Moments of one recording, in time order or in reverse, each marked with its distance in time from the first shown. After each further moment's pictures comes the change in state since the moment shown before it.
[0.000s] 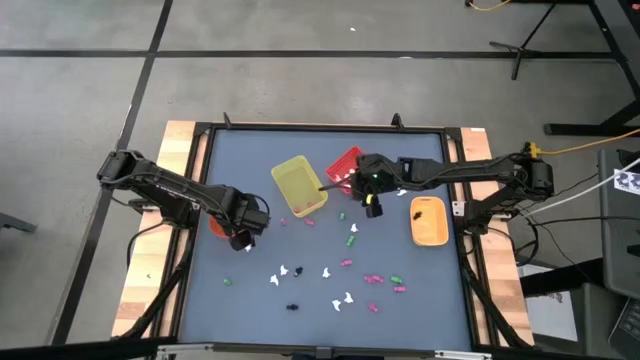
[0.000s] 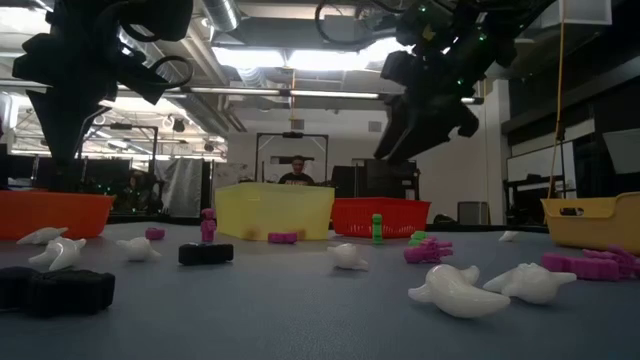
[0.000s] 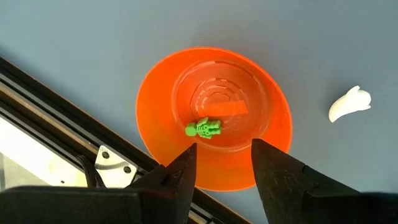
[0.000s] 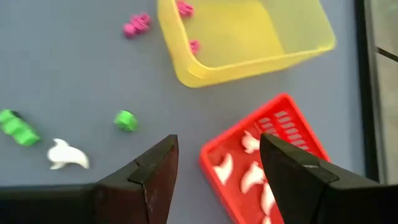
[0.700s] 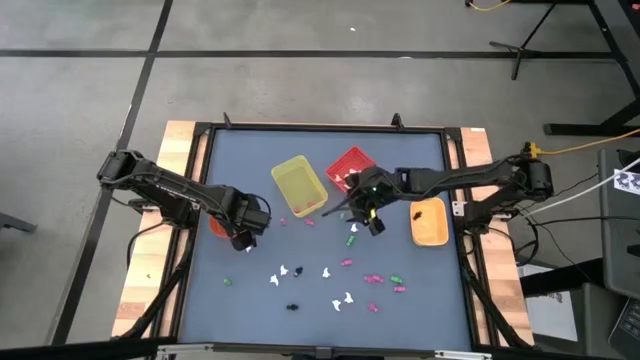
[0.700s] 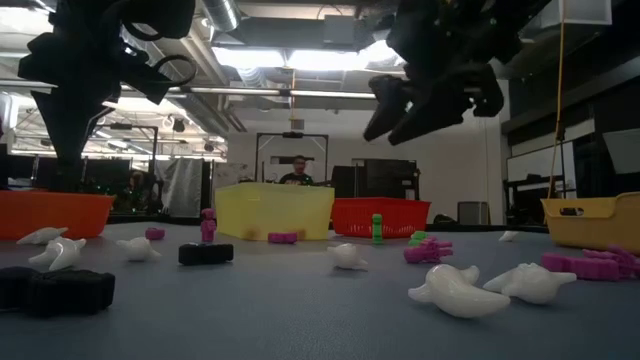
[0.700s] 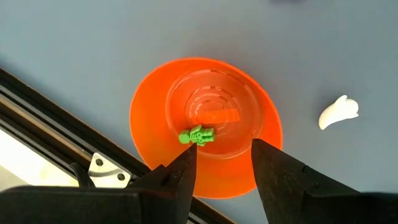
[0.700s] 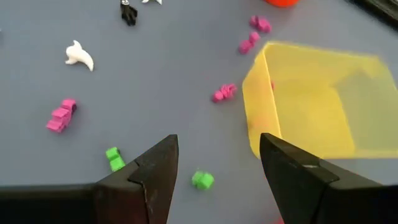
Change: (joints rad) left arm 0.000 0.000 0.000 0.032 0.000 0.000; right arm 0.106 0.016 0.000 0.076 -0.208 -0.091
